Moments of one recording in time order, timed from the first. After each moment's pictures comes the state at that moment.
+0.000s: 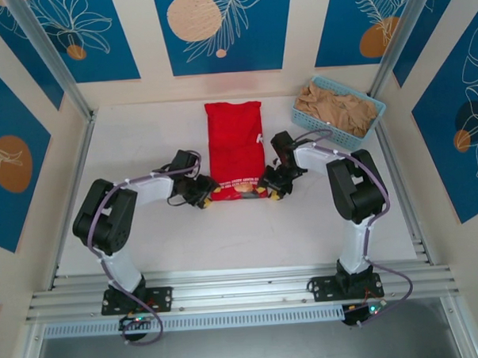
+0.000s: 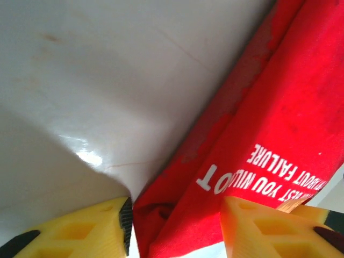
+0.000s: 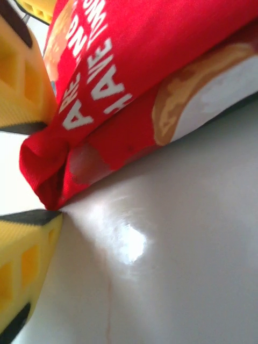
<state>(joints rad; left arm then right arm) -0.45 1.78 0.97 -0.26 0.42 -1.21 0.38 1.95 1.26 -0.74 -0.46 0.77</state>
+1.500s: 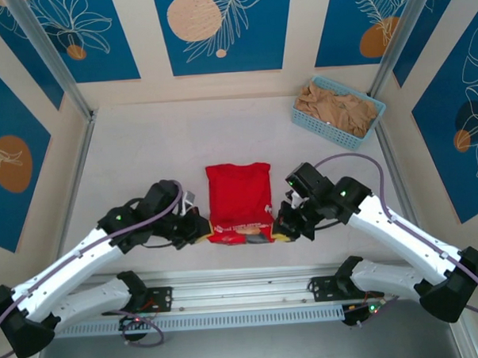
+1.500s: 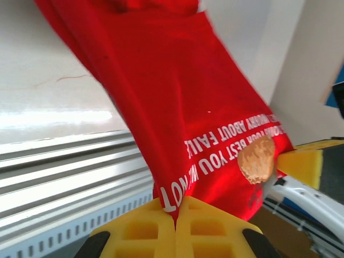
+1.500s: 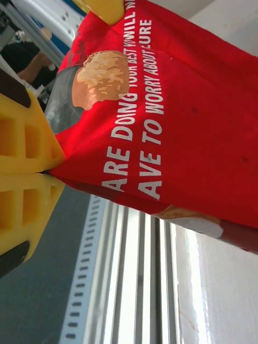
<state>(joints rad) -0.81 0.91 0.89 -0.82 0.41 -1.21 0.74 1.04 1.04 -1.15 -0.51 1.16</state>
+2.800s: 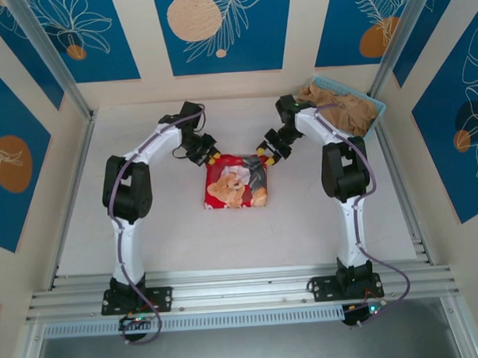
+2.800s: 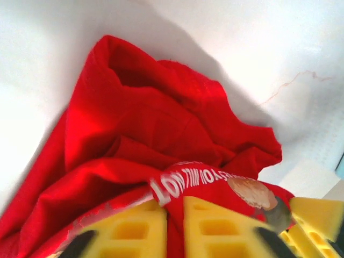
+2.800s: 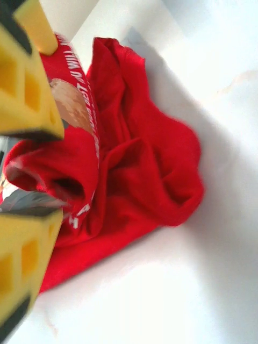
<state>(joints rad) -0.36 2.15 1.82 -0.88 0.41 -1.03 0.25 2.26 1.94 -1.09 -0.54 0.94</state>
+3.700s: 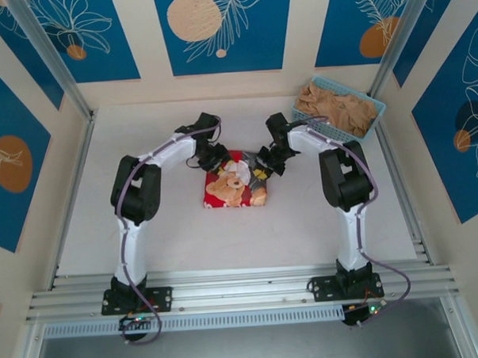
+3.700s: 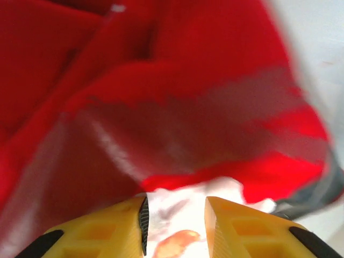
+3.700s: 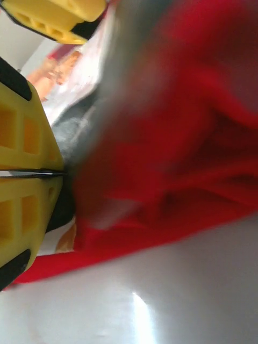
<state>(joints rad) -0.46 2.19 1.71 -0.74 0.34 -1.07 0.35 2.14 1.60 -0.86 -0.50 0.88</state>
